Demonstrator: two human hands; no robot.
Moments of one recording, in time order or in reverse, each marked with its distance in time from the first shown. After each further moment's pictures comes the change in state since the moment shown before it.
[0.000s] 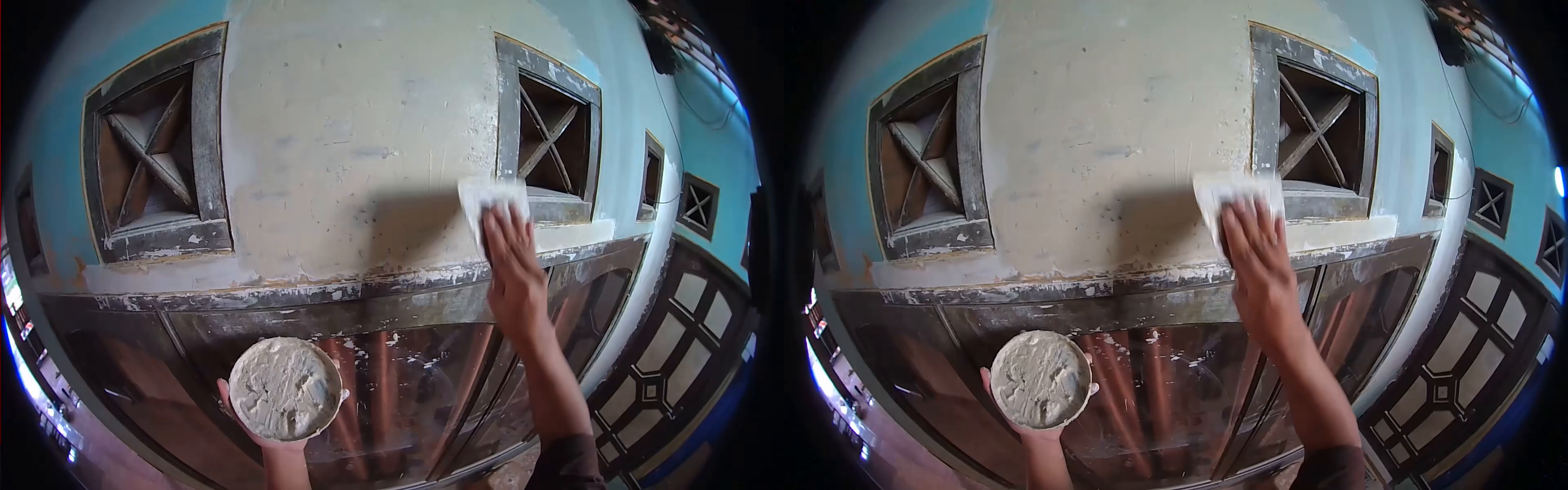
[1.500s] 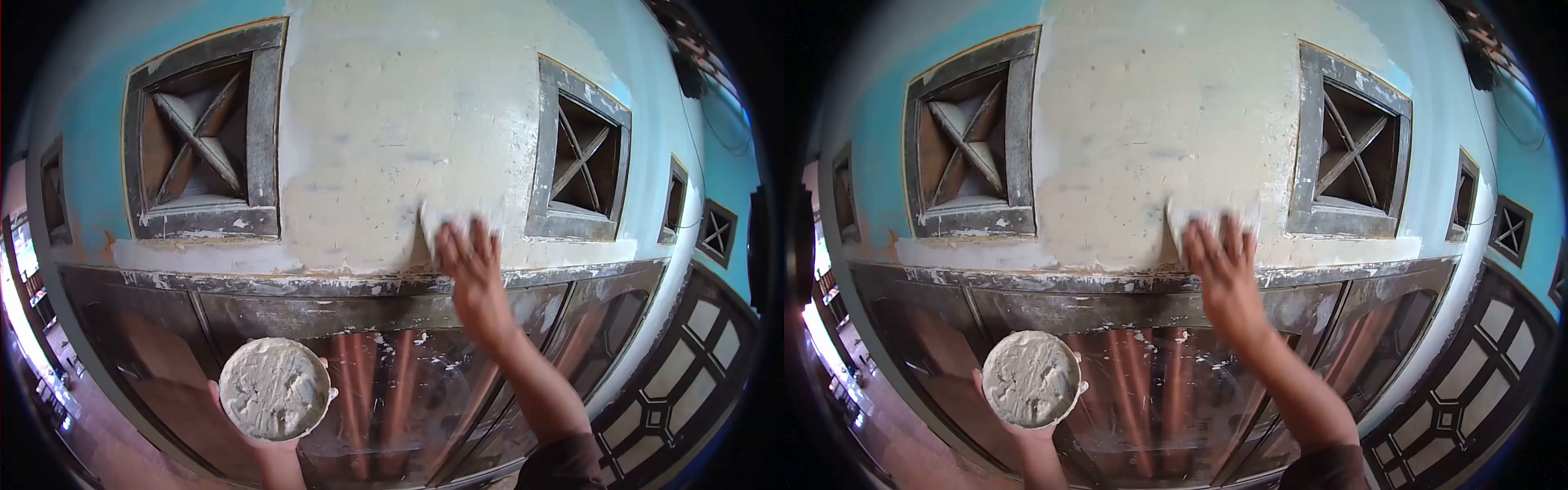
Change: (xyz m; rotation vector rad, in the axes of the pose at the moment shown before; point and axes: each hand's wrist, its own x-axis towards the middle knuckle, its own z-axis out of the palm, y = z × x) left_hand -0.025 0.044 -0.002 0.092 -0.119 0.079; right_hand 0.003 -0.044 0.069 -0.080 -0.285 -0.097
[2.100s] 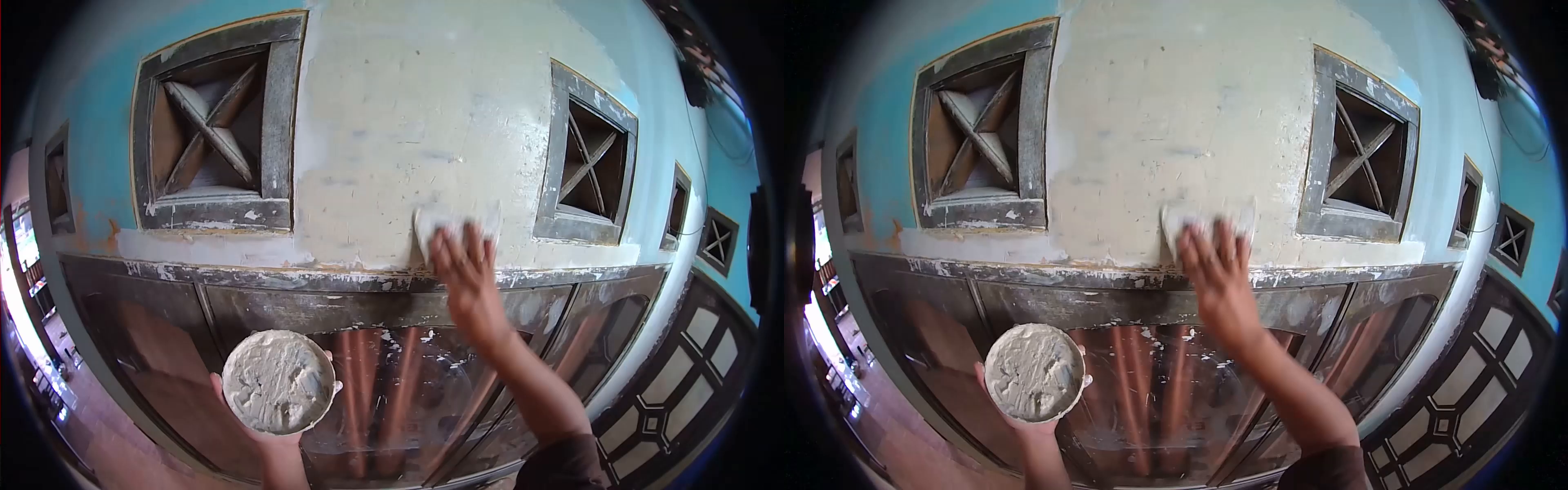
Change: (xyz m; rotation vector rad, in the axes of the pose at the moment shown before) left_hand 0.002 0.002 0.010 -0.049 -0.079 -0.001; right_hand 0.001 -0.018 0.007 -0.014 -0.025 -0.044
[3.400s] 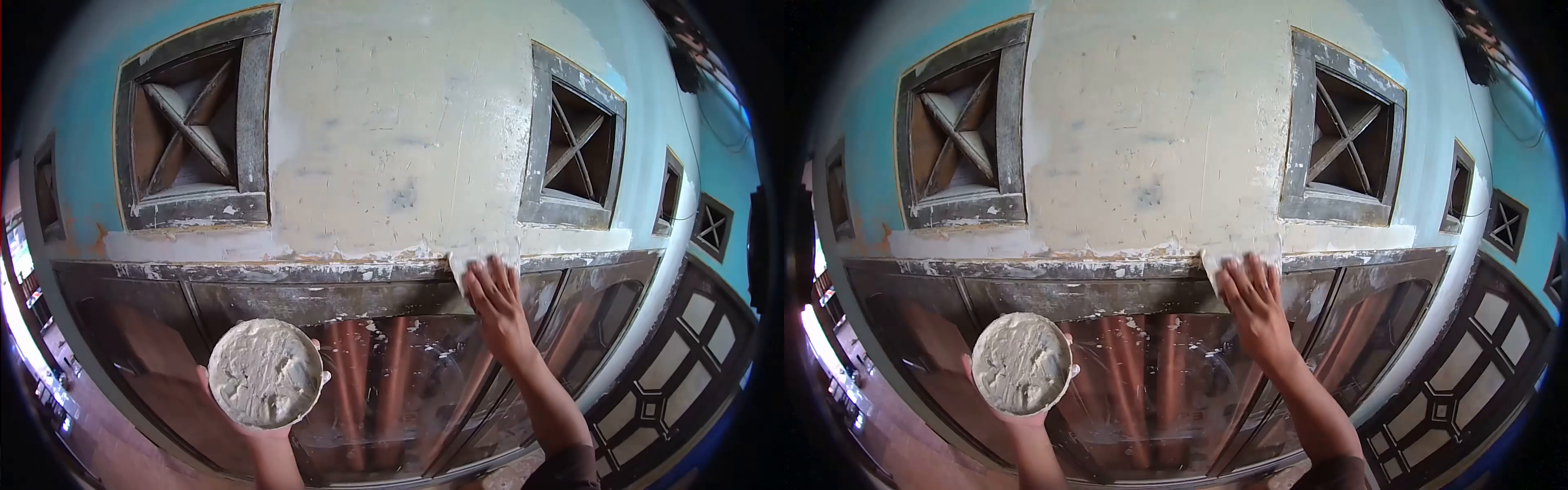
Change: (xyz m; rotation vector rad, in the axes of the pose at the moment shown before) left_hand 0.004 -0.003 0.005 0.044 -0.006 -0.017; right_hand -0.090 0.042 -0.006 0.044 0.057 0.050
